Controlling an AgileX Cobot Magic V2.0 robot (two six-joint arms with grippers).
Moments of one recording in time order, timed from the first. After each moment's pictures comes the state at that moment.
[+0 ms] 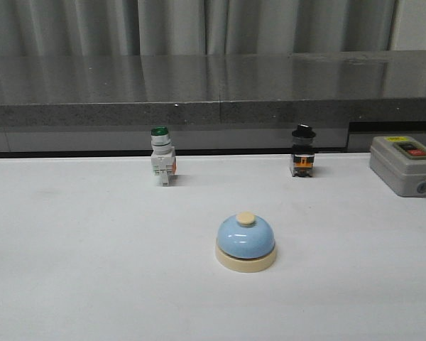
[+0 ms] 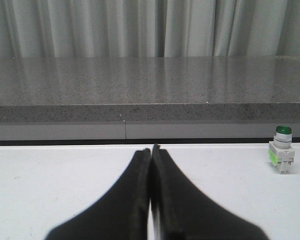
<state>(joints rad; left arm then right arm) -0.01 0.00 0.00 0.05 0.07 -0.09 0.14 0.42 -0.51 -0.05 0.42 0.05</state>
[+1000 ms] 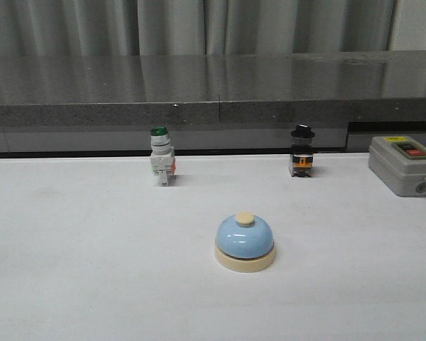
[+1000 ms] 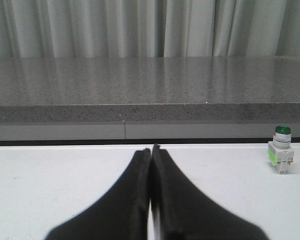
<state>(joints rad) -0.01 0.00 0.00 0.05 0.07 -0.09 0.10 0.00 -0.12 -0.01 0.20 0.05</state>
